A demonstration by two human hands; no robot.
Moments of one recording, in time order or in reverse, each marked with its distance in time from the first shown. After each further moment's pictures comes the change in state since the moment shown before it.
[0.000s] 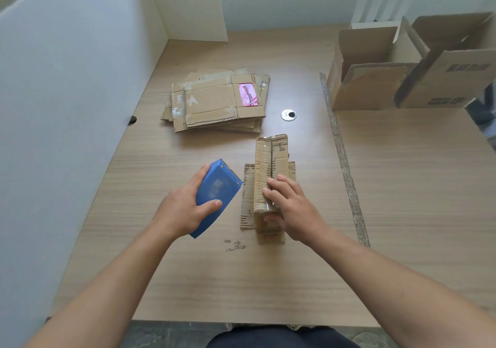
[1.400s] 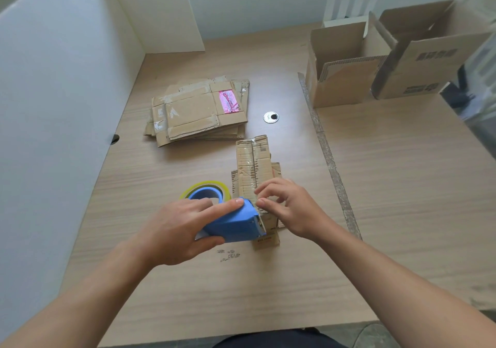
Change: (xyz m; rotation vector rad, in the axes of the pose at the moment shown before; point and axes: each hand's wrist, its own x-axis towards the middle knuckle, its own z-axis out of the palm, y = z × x) left_hand -0.016 0.040 -0.030 0.417 -0.028 0.904; right_hand 0.000 -0.023 -0.061 0.580 0.019 0.195
